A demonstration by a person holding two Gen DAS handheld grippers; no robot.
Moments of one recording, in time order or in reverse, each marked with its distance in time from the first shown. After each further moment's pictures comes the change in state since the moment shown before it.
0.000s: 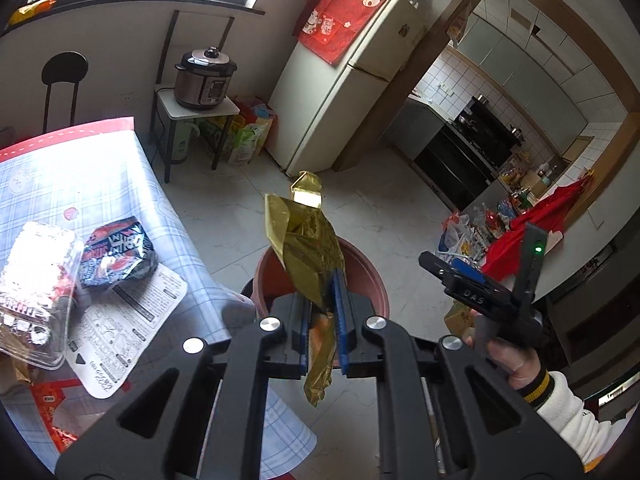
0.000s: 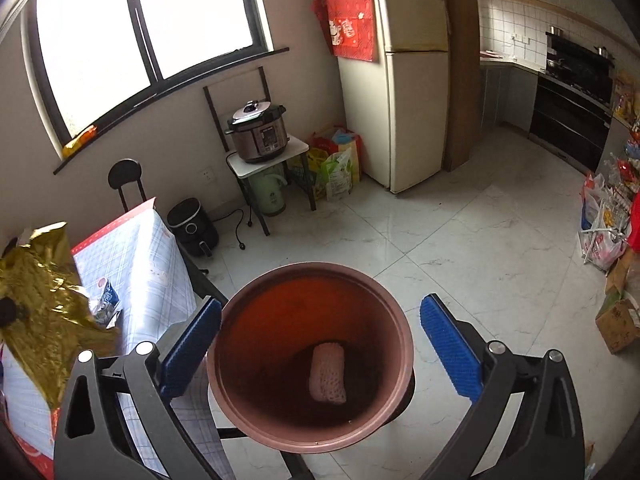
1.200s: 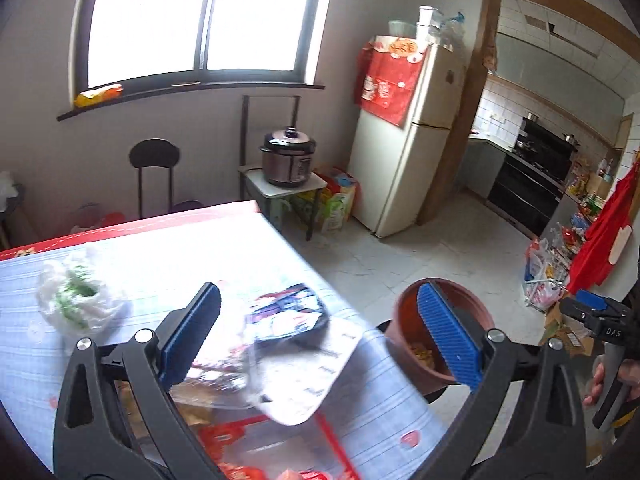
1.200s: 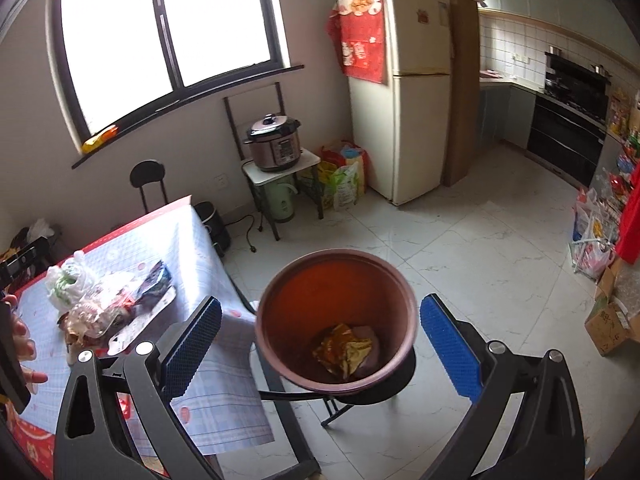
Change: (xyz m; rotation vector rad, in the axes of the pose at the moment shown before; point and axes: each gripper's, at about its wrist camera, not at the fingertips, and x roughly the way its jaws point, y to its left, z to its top) left arm -0.130 0.084 -0.017 0.122 -0.277 0.356; right arm -0.094 0.083 -0.037 -0.096 -0.035 0.053
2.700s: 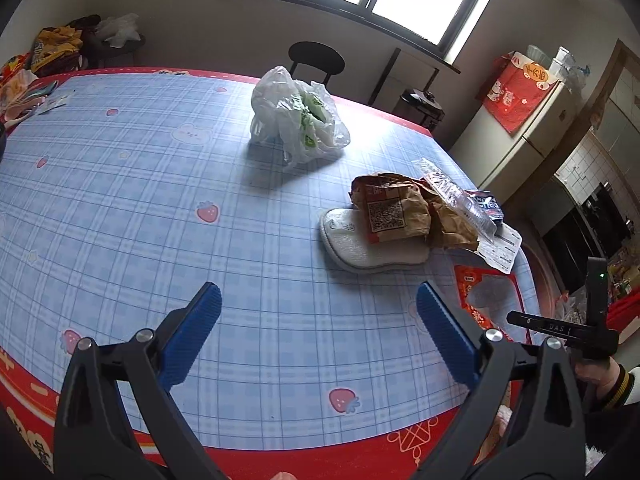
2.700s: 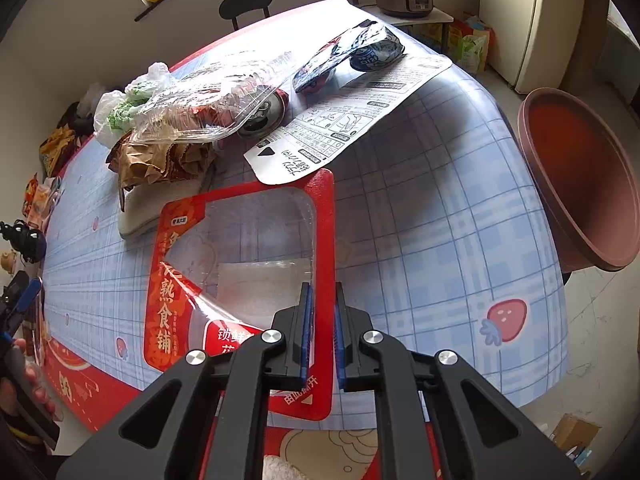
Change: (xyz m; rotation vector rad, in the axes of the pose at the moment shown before) left arm -0.104 0.254 -0.176 -0.384 0.180 0.156; right arm 0.122 0.232 -0.136 -0.088 0.502 0.228
